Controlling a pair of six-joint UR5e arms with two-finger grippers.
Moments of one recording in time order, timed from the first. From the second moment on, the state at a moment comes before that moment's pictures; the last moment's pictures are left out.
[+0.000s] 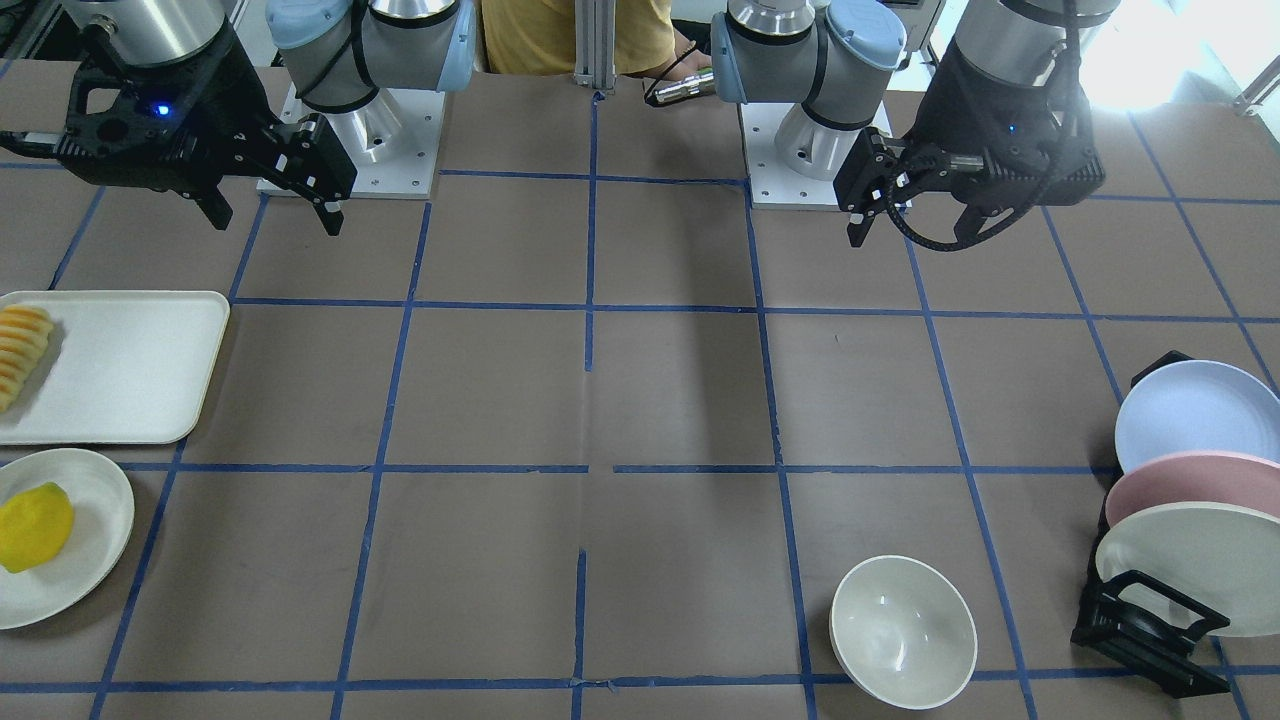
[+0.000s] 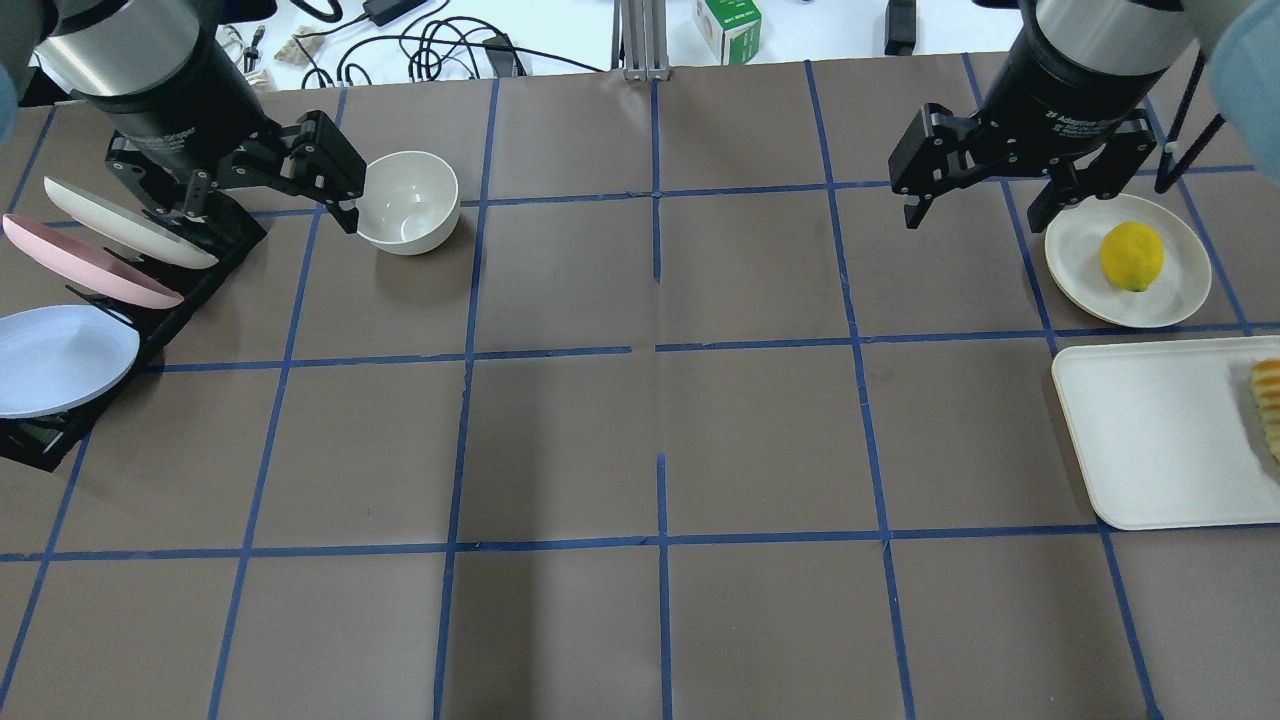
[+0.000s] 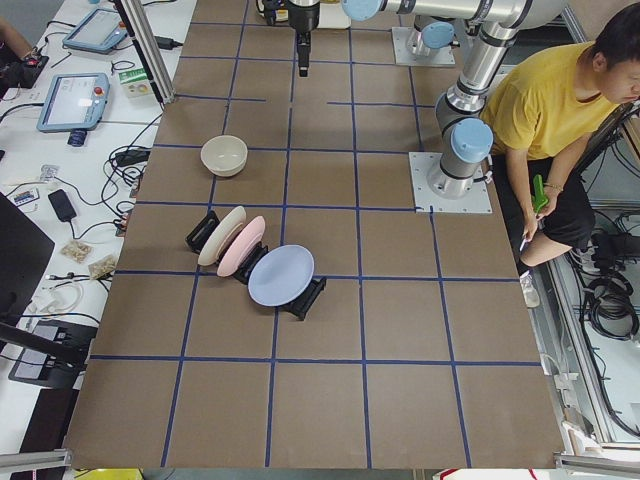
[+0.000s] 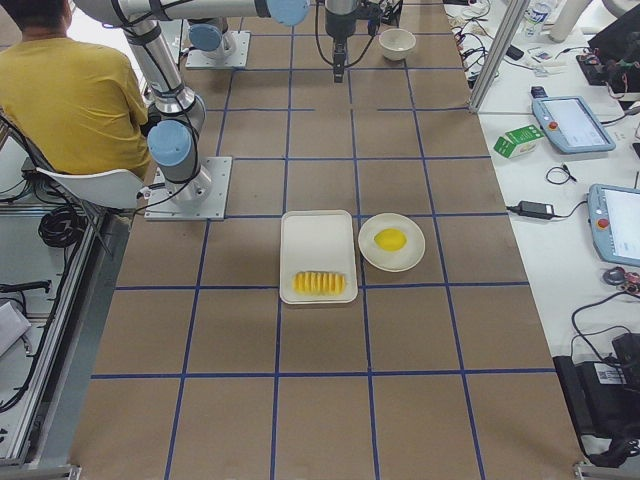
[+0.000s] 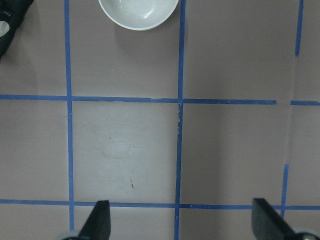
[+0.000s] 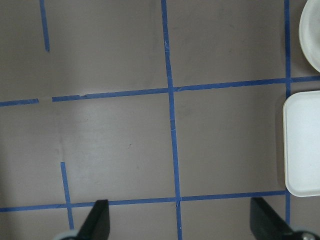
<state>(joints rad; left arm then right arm) -1.52 -1.55 -1.51 -1.63 1.57 0.01 1.54 -1.62 1.56 -1.54 -1.53 0.04</state>
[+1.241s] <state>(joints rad) -1.52 -1.57 -1.51 -1.64 1.58 0.02 1.53 -1.62 1.56 -1.54 -1.55 0.04</state>
